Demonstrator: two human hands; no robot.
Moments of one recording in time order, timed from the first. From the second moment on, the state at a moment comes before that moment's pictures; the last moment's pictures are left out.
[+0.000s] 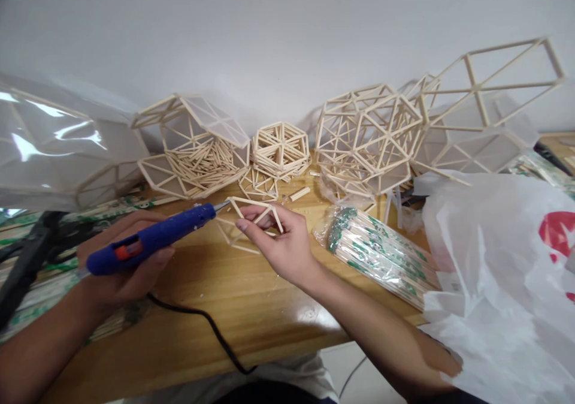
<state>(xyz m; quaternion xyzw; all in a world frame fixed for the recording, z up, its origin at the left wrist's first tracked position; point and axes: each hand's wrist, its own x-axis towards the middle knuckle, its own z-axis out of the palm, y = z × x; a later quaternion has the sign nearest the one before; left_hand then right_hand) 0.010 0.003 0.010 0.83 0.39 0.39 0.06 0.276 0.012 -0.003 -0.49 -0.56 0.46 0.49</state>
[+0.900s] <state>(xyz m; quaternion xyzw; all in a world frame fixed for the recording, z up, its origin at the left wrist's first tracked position) 0.014 0.004 0.011 0.84 0.37 0.40 0.06 0.276 0.011 -0.010 -0.41 -0.67 0.28 0.54</state>
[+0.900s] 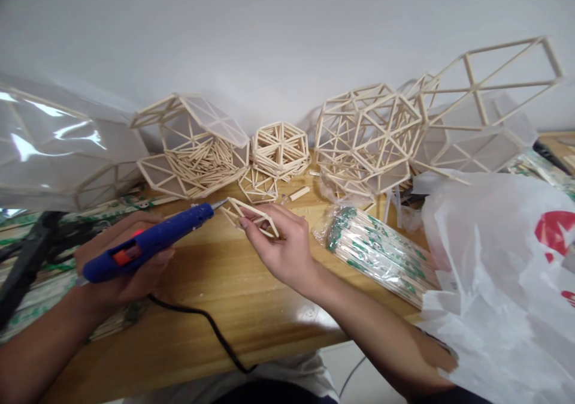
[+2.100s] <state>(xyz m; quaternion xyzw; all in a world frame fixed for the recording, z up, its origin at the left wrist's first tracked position) 0.014 0.004 0.017 0.84 0.36 0.39 0.07 0.277 0.012 -0.011 -0.42 -0.68 0.29 0.53</state>
